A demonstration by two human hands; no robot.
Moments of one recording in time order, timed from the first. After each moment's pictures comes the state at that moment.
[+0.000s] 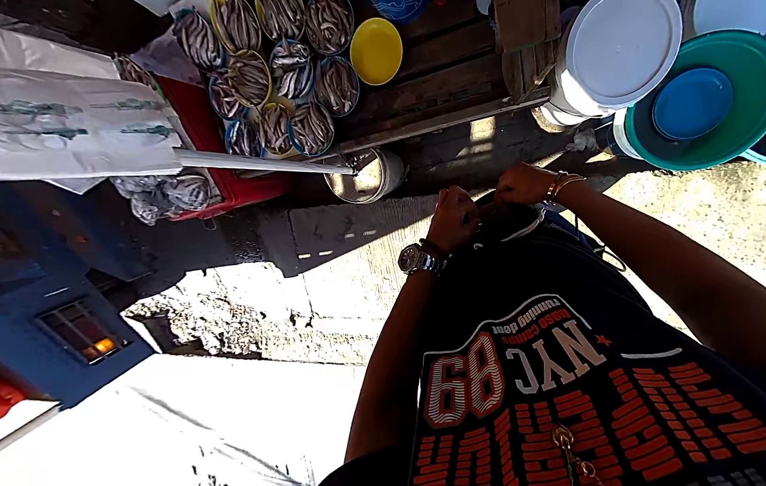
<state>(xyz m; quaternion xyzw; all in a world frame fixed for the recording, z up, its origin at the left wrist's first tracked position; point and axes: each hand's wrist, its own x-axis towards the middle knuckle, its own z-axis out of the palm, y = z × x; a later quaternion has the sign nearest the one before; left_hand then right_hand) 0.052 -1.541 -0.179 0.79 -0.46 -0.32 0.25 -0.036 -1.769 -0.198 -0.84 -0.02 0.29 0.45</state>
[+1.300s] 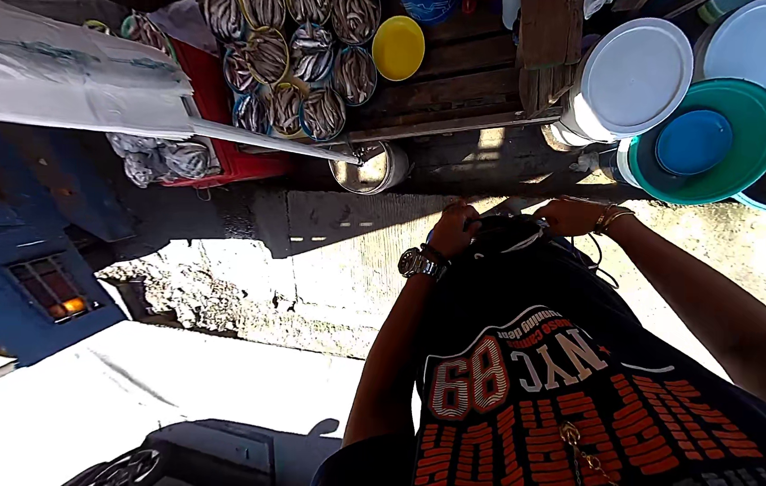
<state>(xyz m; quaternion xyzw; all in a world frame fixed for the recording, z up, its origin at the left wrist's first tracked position) 0.043 -1.540 -0.167 0.80 -0.38 -0.39 0.26 -0.088 -1.801 -0.154 -0.80 -0.02 0.43 0.42</state>
